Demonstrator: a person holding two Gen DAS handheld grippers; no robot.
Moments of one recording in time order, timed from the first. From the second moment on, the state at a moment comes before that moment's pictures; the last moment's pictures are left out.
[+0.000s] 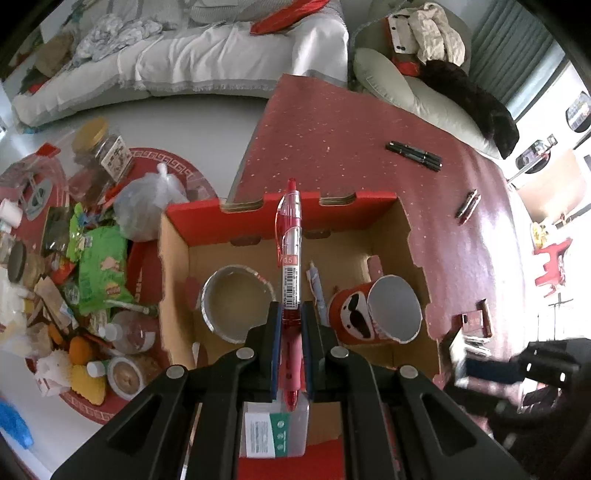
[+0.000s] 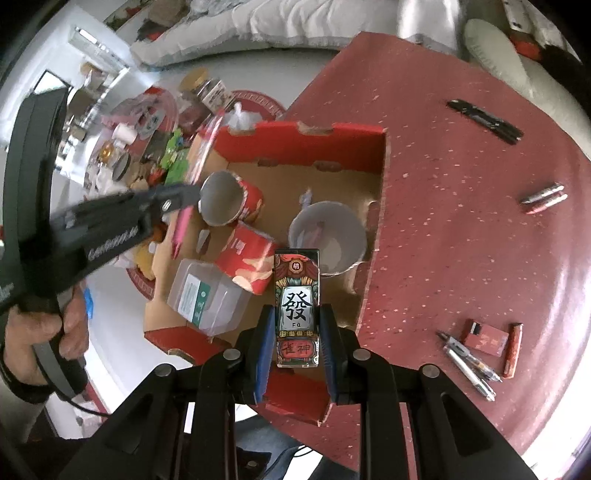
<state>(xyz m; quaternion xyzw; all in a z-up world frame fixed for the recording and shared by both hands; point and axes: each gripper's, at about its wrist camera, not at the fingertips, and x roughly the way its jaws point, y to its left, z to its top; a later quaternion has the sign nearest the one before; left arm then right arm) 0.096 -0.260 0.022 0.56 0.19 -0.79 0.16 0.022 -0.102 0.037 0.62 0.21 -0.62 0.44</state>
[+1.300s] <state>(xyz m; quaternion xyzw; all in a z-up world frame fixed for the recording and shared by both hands) 0.051 -0.199 0.004 0.62 0.18 -0.75 0.14 -0.110 0.110 -0.053 0.71 0.11 -0.68 0.16</state>
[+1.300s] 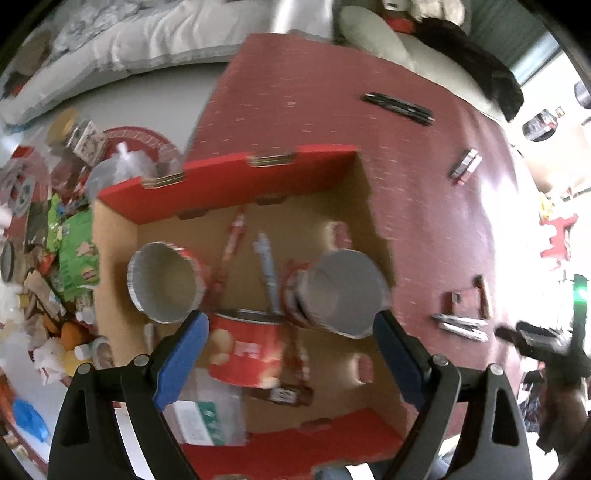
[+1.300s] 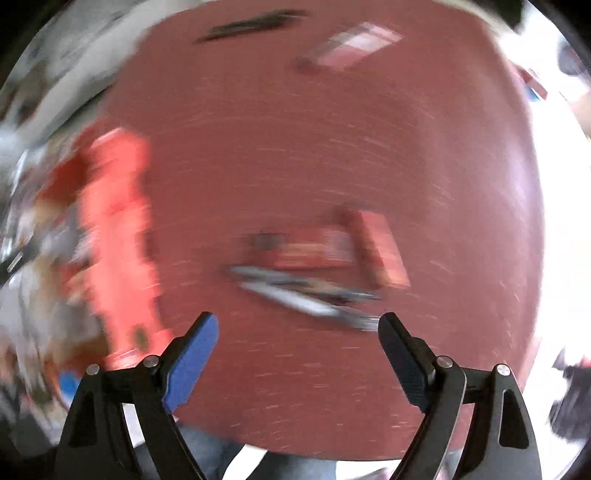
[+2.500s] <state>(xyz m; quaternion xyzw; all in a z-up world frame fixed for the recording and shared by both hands) -0.047 0.027 -0.030 0.65 -0.17 -0.74 -0.06 -0.141 0.071 -0.069 0.62 0.29 -0.67 0.29</state>
